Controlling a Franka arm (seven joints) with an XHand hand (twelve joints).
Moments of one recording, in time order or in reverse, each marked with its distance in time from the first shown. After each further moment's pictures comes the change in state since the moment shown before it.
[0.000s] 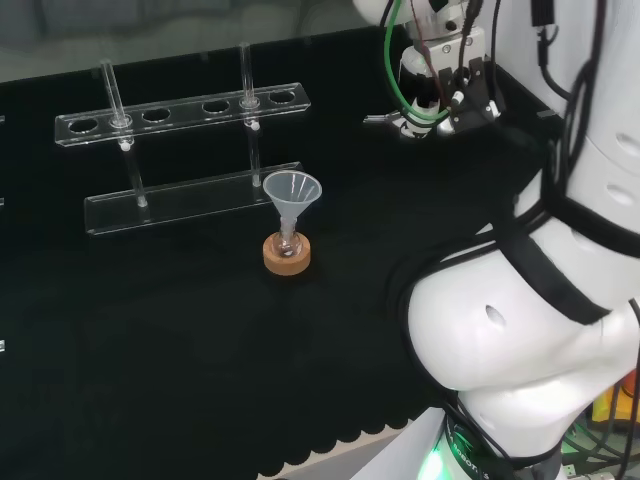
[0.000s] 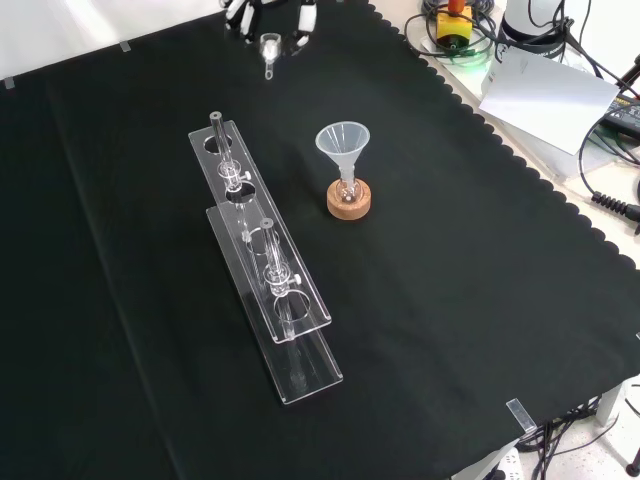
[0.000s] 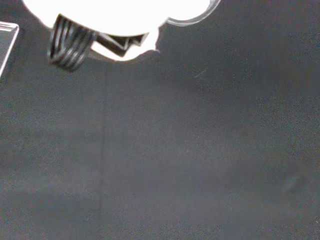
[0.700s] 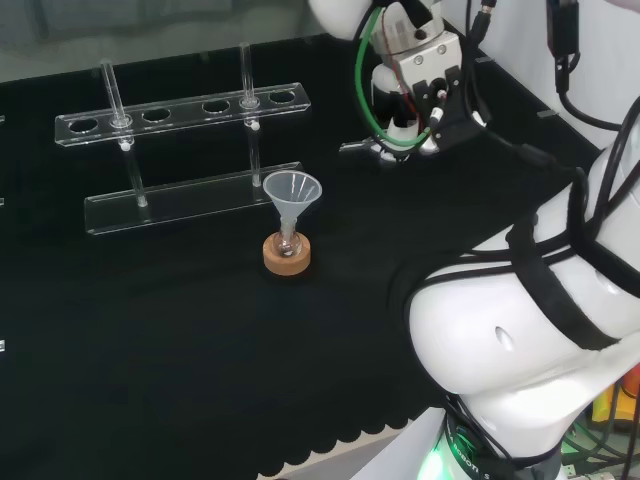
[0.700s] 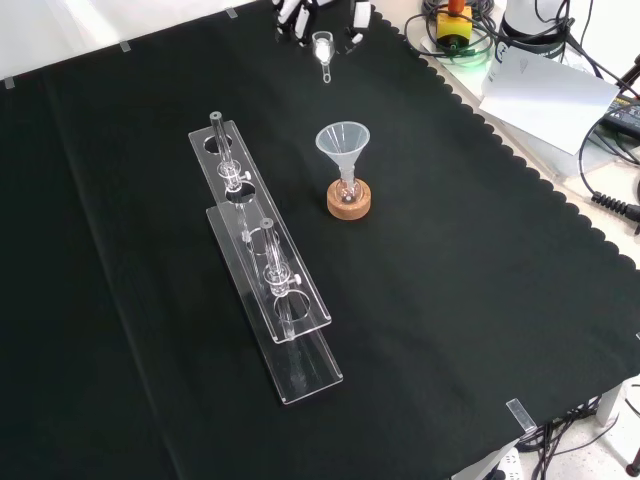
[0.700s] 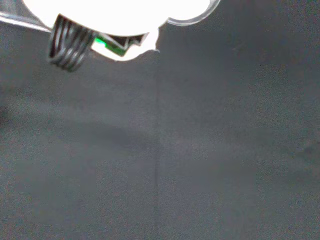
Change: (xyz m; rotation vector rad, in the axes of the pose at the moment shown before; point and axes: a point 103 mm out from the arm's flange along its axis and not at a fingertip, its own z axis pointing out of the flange) arm 0.057 -0.070 -0.017 0.071 -0.087 -0.079
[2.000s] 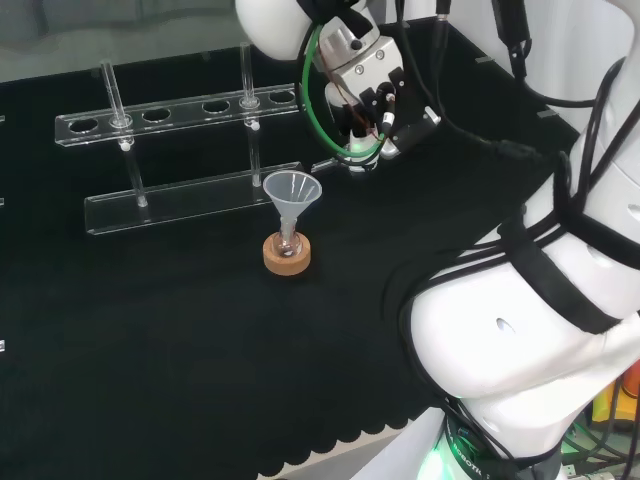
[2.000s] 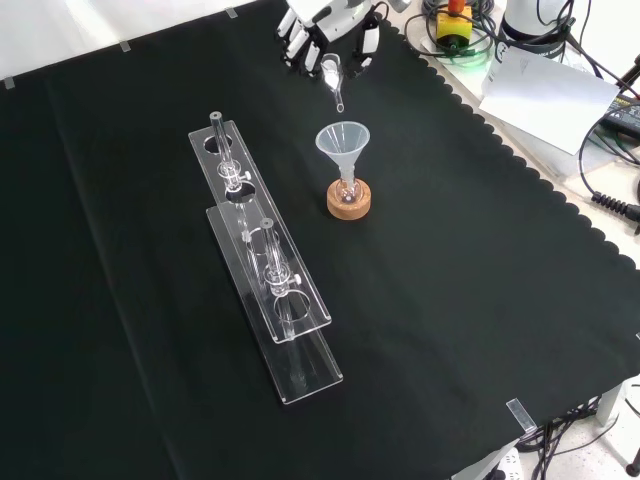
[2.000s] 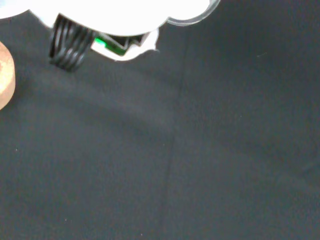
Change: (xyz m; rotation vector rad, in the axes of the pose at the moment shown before) arm 0.047 0.015 -0.012 0.060 -0.180 -0.073
